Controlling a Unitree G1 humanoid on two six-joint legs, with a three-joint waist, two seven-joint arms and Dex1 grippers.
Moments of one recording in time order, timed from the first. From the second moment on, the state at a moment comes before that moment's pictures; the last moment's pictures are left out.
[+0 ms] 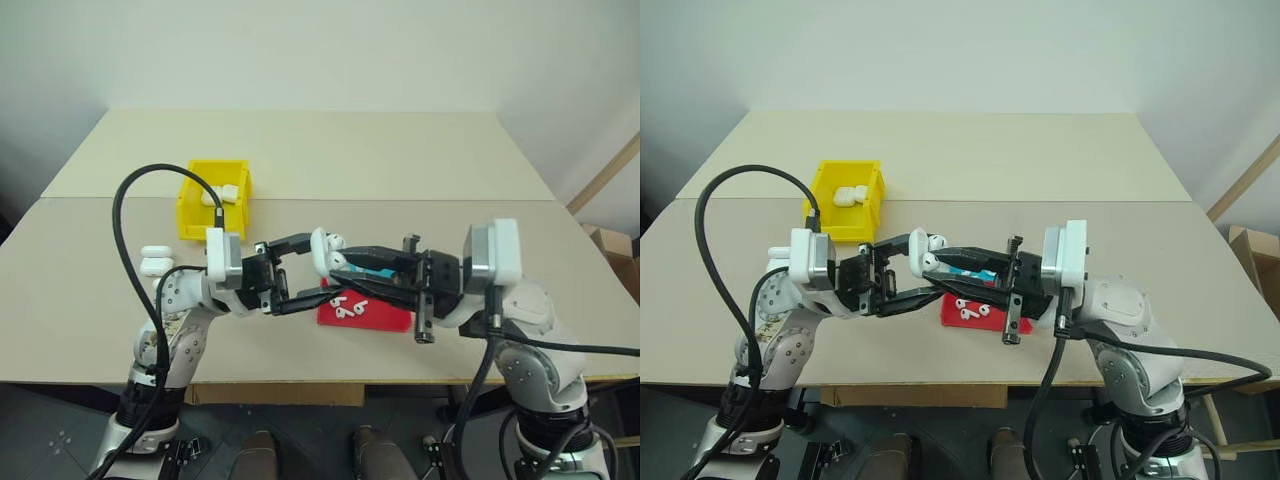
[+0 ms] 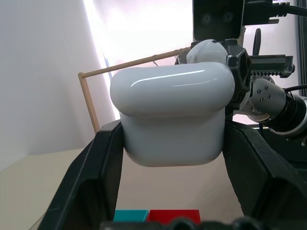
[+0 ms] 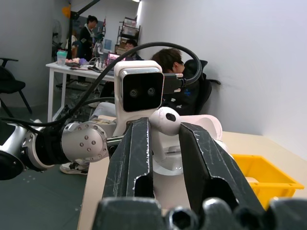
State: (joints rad) left arm -0.38 0.40 -0.04 -0.26 -0.62 0.06 -1.13; right arm -0.36 -0.44 0.01 -0.57 0.68 0.31 0.94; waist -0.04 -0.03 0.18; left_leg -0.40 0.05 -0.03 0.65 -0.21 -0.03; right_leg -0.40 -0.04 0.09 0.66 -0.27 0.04
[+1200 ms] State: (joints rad) left arm -0.38 0.39 -0.04 -0.22 -0.60 0.02 -1.15; right arm -0.34 -0.48 -0.01 -0.54 0.68 0.26 0.96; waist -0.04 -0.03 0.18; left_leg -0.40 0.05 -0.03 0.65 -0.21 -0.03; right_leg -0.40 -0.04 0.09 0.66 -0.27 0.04
